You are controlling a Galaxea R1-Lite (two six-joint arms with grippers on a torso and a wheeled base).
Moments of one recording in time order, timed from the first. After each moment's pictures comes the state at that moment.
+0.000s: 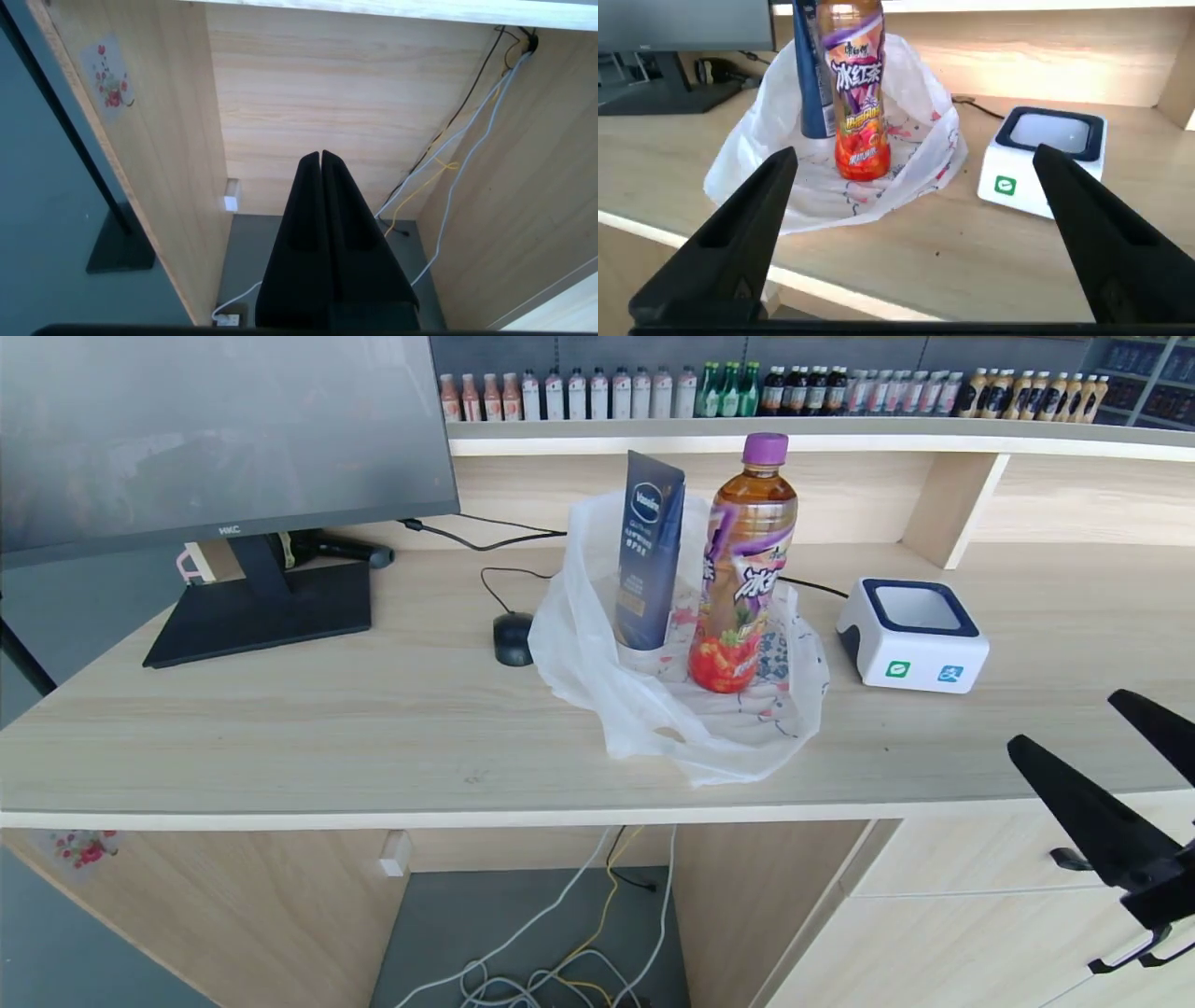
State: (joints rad) left arm 0.00 0.00 0.00 0.00 0.00 0.01; right arm 0.44 1.12 -0.04 -1.38 -0.05 -0.06
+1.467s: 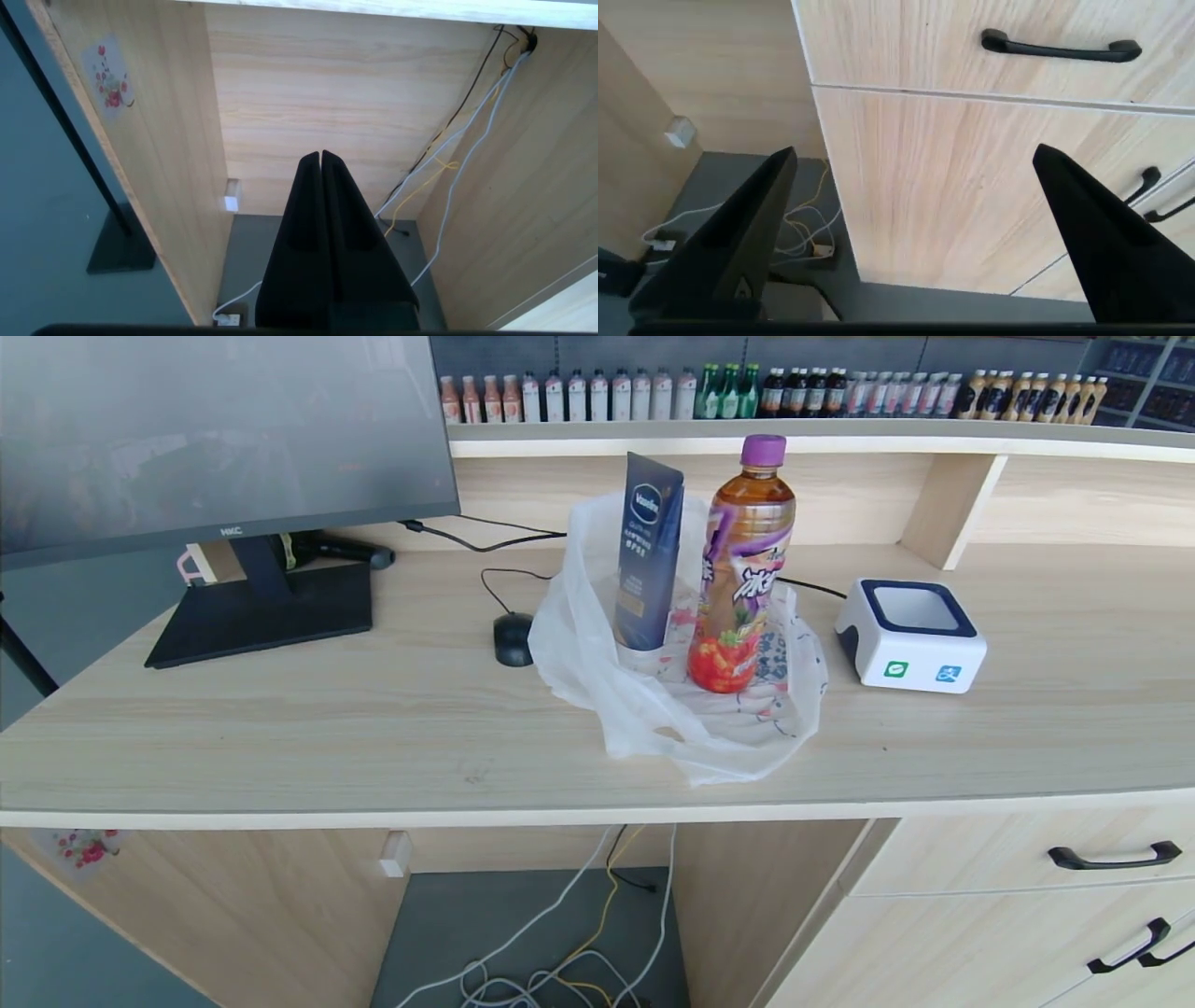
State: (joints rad) left arm 0.00 0.00 0.00 0.00 0.00 0.01; right arm 0.05 0.10 0.00 0.00 -0.03 -0.05
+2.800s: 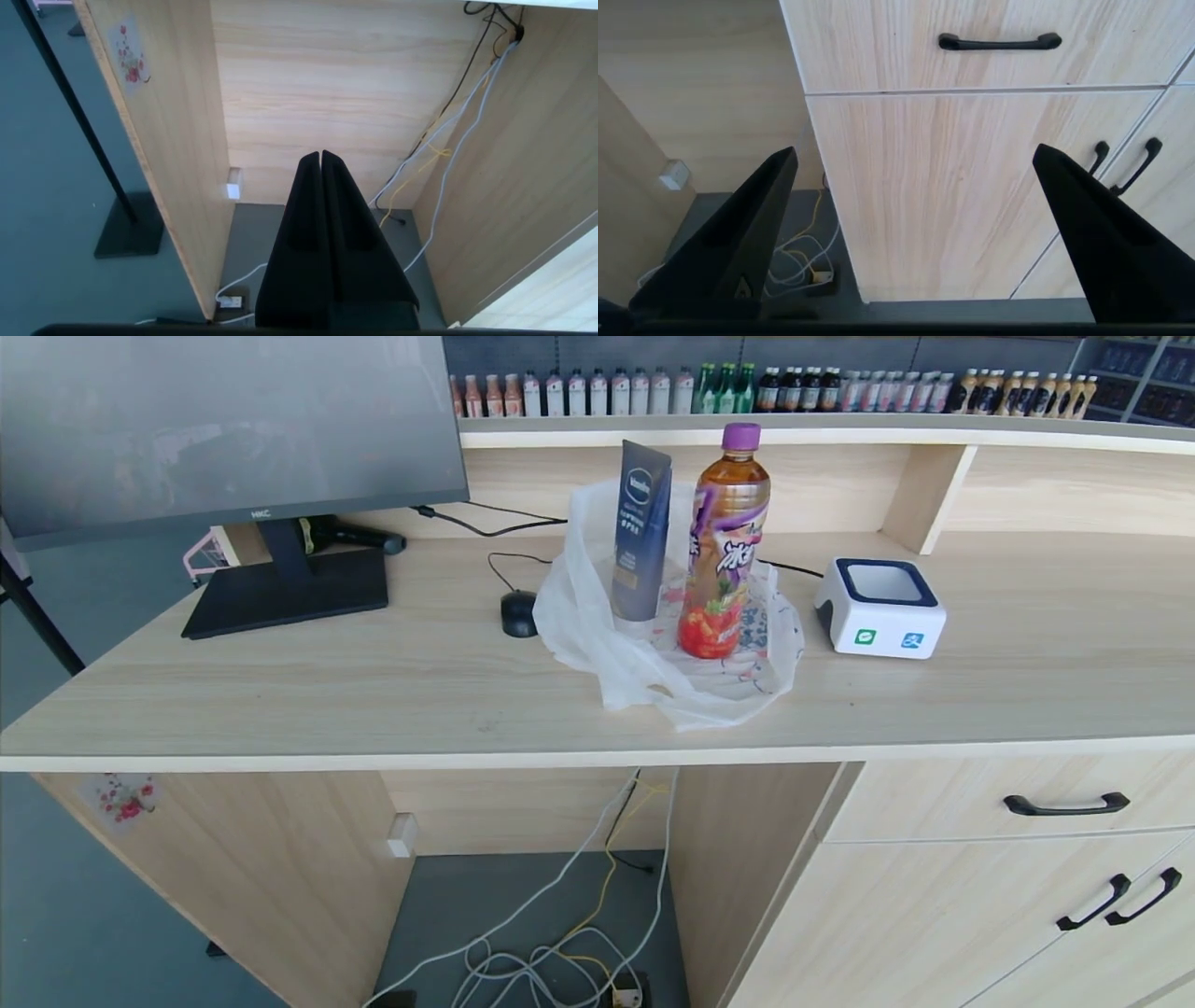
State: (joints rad) left arm 0.00 0.00 0.00 0.00 0.00 0.01; right arm 0.00 0.00 0.00 0.00 -0.02 0.00
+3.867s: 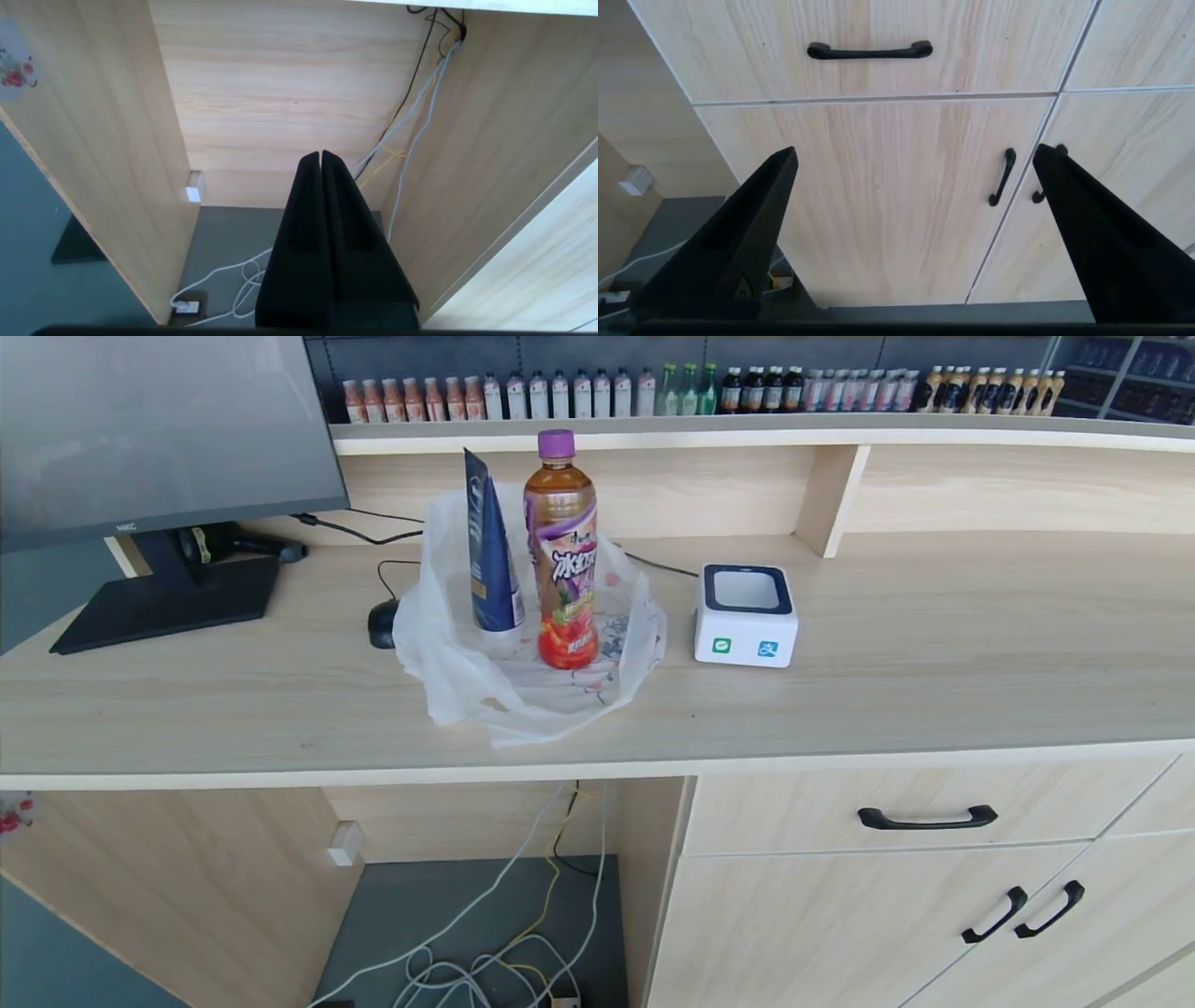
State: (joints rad) left arm 0.00 0.00 0.00 0.00 0.00 0.01; right arm 0.00 0.00 0.00 0.00 -0.02 -0.01
